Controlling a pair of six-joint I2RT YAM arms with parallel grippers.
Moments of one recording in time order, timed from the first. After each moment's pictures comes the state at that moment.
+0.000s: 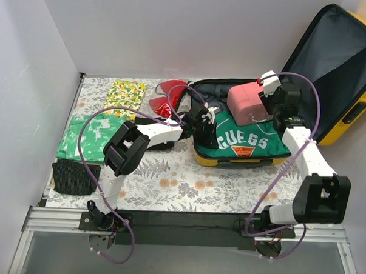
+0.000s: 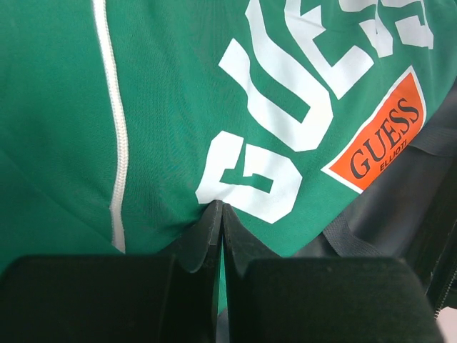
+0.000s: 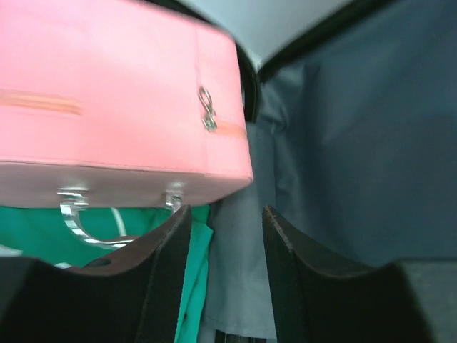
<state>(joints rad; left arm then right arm) -0.76 2.12 1.49 -0.13 0.43 -0.53 0.07 1.40 1.10 -0.11 0.10 -0.59</state>
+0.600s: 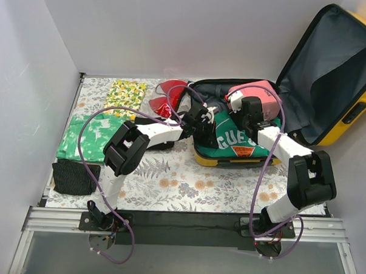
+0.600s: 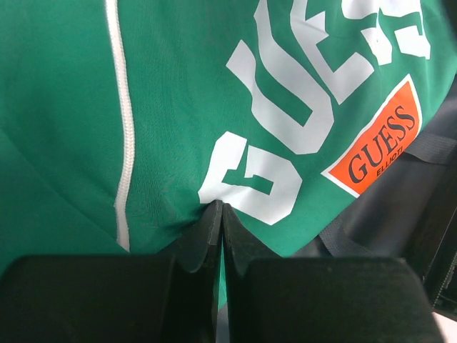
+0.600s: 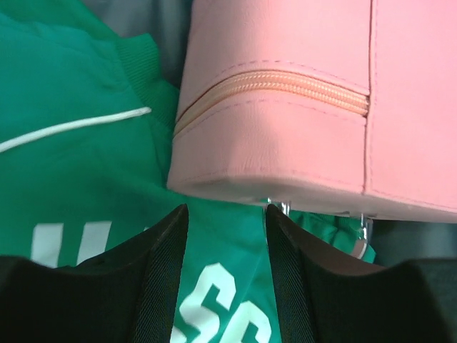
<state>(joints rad) -0.76 2.12 1.49 -0.13 0.43 -0.57 0.33 1.53 1.00 -0.10 0.18 -0.46</state>
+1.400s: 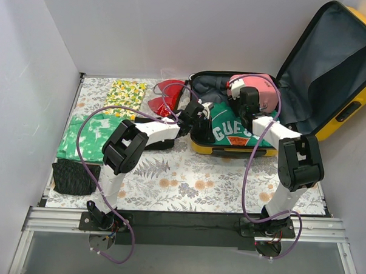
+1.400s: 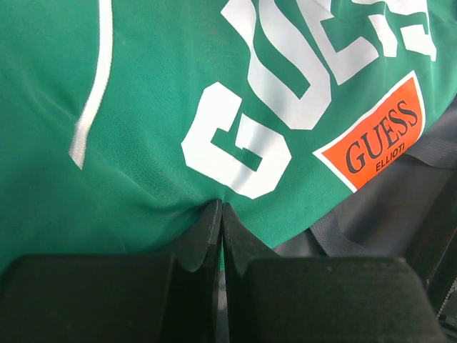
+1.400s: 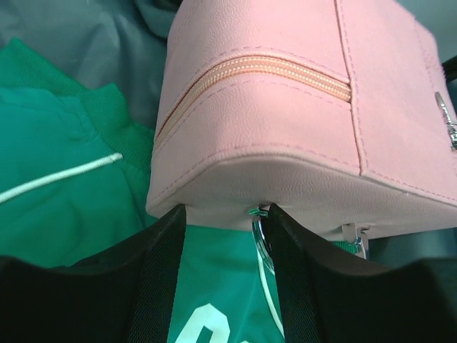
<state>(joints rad) -0.73 2.13 1.48 -0.08 0.38 -0.57 0.30 1.75 1.14 0.10 0.24 -0.39</state>
